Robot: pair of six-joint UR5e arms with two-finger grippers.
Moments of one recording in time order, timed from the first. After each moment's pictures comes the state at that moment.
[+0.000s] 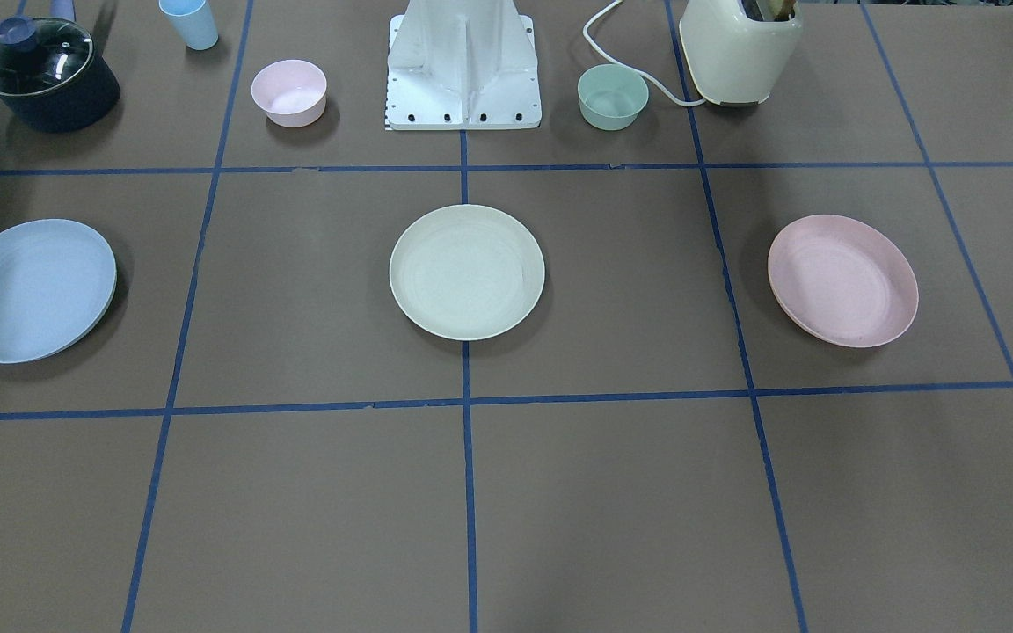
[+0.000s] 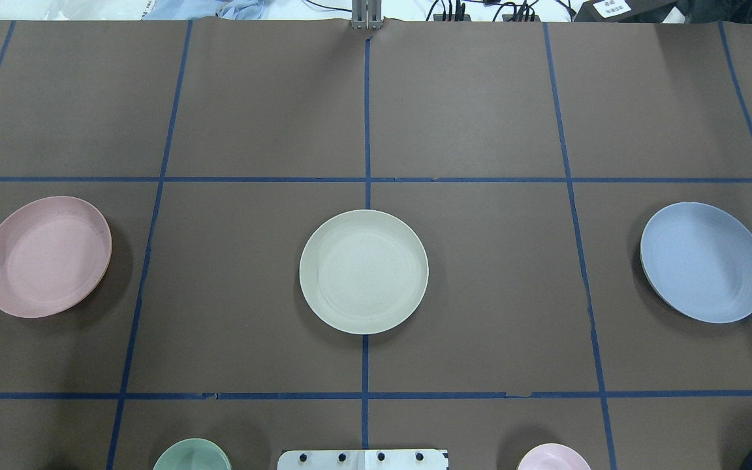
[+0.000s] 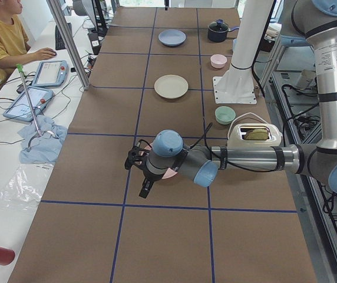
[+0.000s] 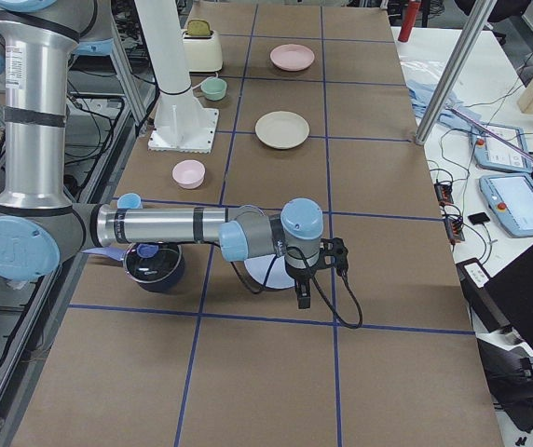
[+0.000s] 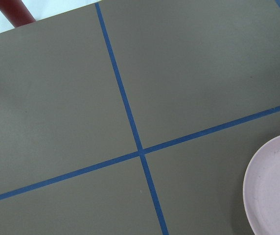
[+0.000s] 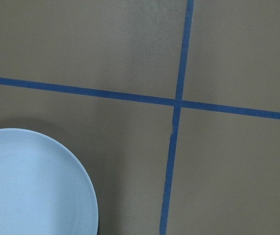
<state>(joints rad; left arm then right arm) -1.46 -1.38 -1.71 -2.10 -2.34 -0.18 1.46 -1.67 1.70 -1.40 2.31 0.10</state>
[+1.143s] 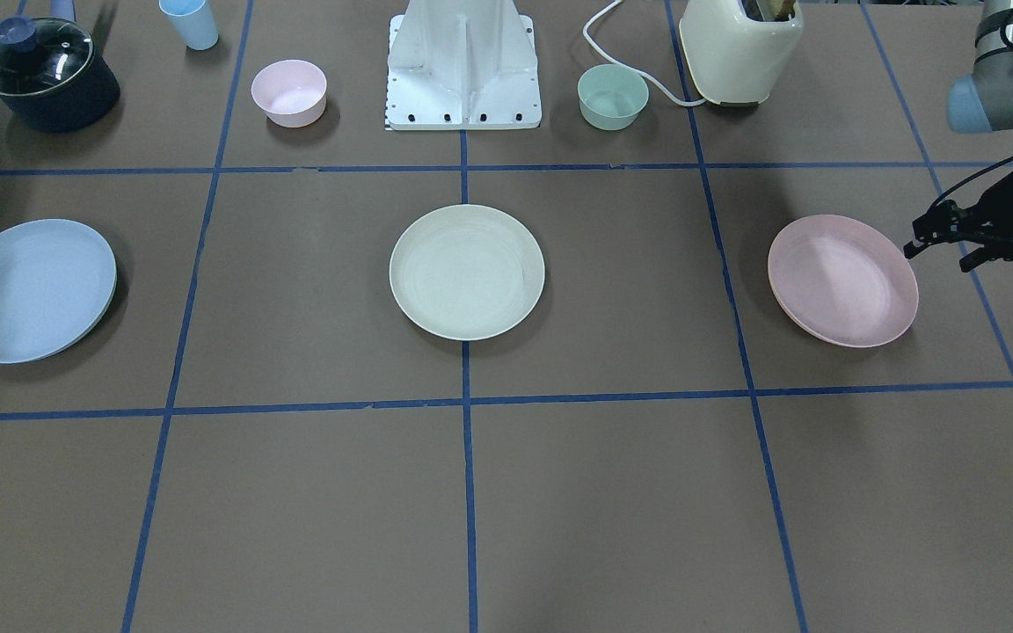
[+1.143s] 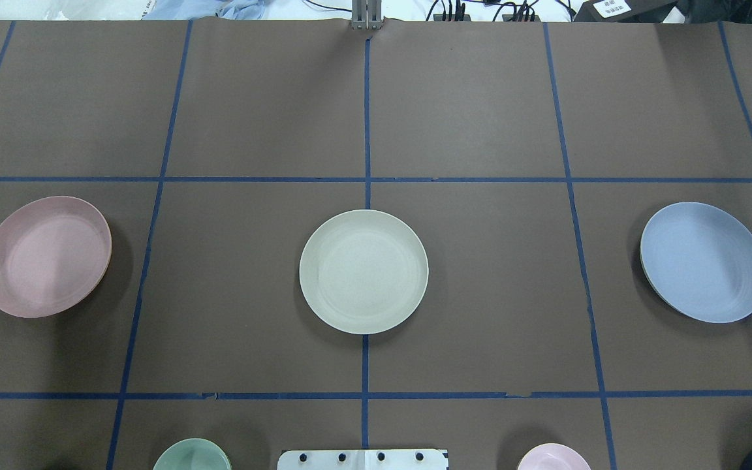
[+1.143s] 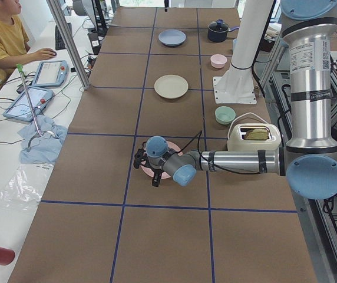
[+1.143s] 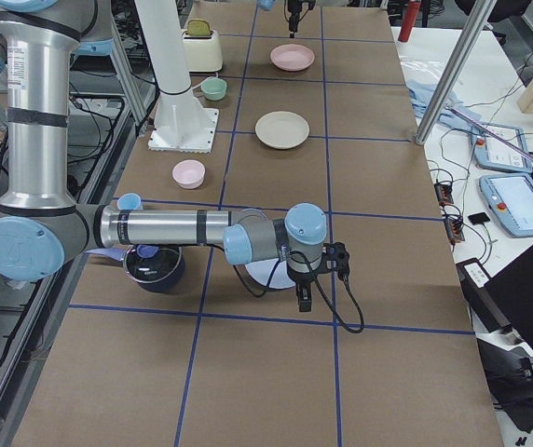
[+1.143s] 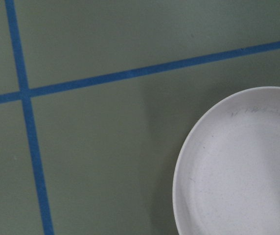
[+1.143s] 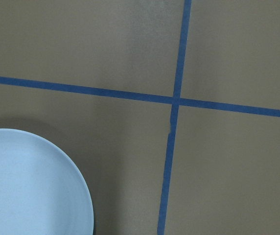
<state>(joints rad) -1.13 -1.46 -1.54 -2.26 -2.38 -0.51 1.46 -1.65 1.67 -1.40 2.31 0.10</state>
